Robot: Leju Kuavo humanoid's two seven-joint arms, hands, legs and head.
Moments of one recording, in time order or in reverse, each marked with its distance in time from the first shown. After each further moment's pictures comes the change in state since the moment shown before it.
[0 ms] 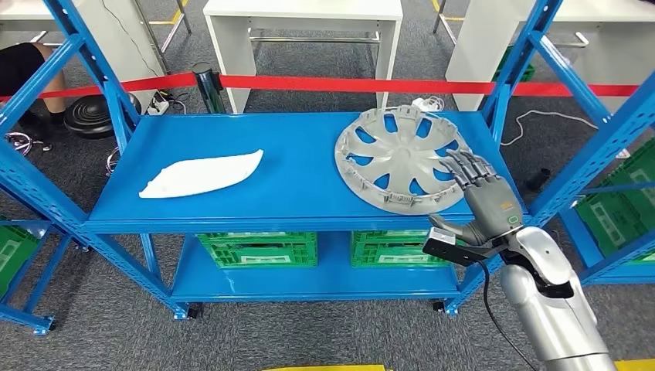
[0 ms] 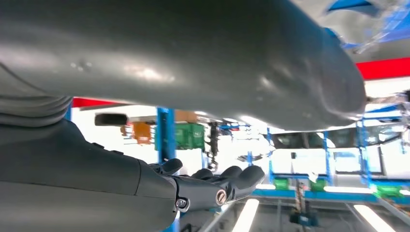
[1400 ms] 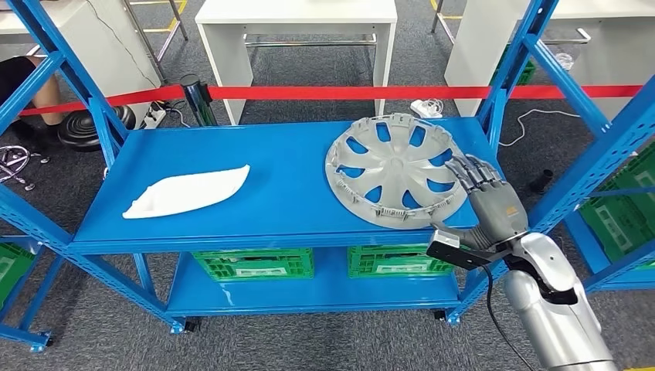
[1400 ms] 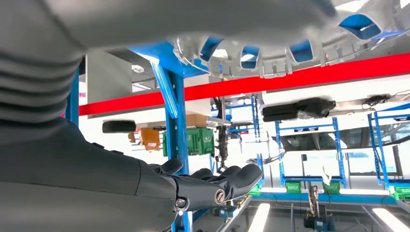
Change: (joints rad) left arm -0.004 -0.001 0.002 0.000 -0.024 -0.009 0.006; right arm 0.033 -0.001 -0.022 -0.012 -0.010 -0.010 0.007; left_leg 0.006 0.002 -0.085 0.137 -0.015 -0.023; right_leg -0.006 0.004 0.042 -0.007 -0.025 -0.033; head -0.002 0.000
